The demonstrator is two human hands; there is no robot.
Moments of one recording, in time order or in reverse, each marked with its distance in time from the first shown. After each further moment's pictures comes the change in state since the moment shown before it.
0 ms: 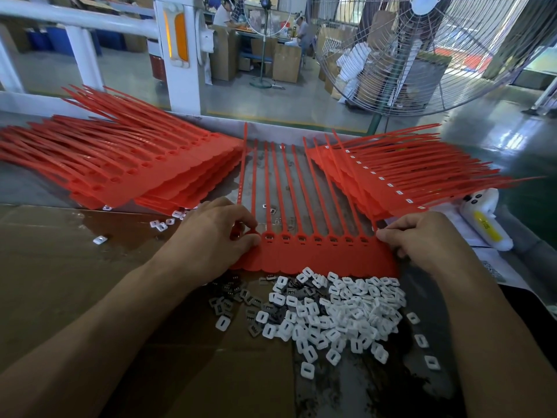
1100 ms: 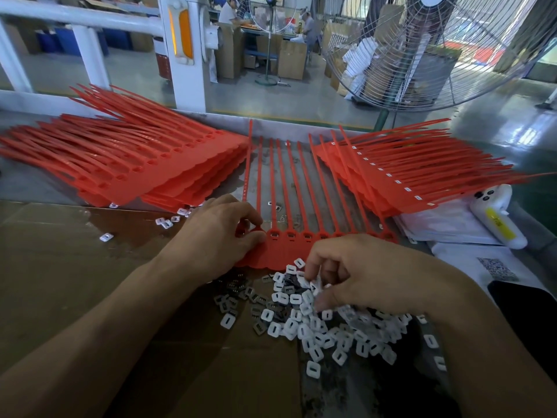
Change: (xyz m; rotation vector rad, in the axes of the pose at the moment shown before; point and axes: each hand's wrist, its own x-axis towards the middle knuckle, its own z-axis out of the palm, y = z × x) left_hand 0.000 0.002 -0.001 0.026 0.004 -0.004; right_hand -0.063 -0.058 0.023 -0.426 -0.724 -0.500
